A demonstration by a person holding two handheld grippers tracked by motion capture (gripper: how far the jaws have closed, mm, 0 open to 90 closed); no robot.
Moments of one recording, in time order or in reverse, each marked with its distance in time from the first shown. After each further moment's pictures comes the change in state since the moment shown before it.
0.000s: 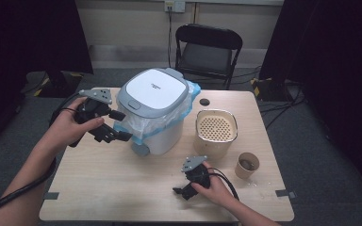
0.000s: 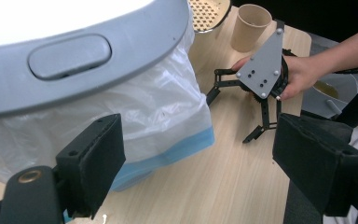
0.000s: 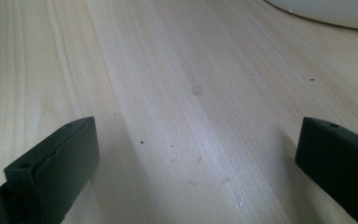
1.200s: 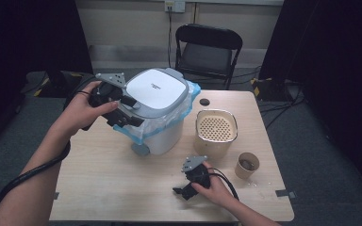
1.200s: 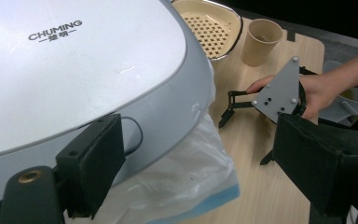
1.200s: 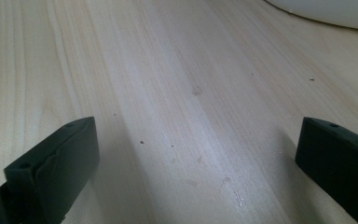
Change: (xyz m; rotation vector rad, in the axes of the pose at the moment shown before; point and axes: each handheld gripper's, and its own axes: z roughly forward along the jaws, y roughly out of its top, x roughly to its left) left arm 0.016 0.042 0.015 0.001 0.023 0.046; right arm 0.000 0.000 0.000 0.002 0.004 0.004
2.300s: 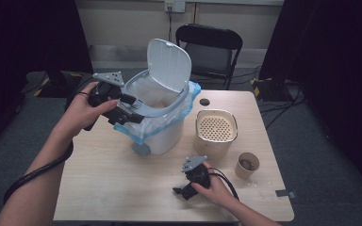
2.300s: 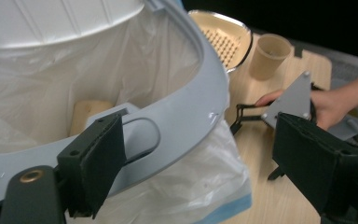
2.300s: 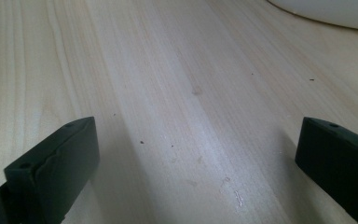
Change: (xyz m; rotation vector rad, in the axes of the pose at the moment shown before) left arm 0.004 -0.008 0.000 -0.076 0.013 -0.031; right arm 0.000 0.000 0.000 -0.001 -0.005 -0.004
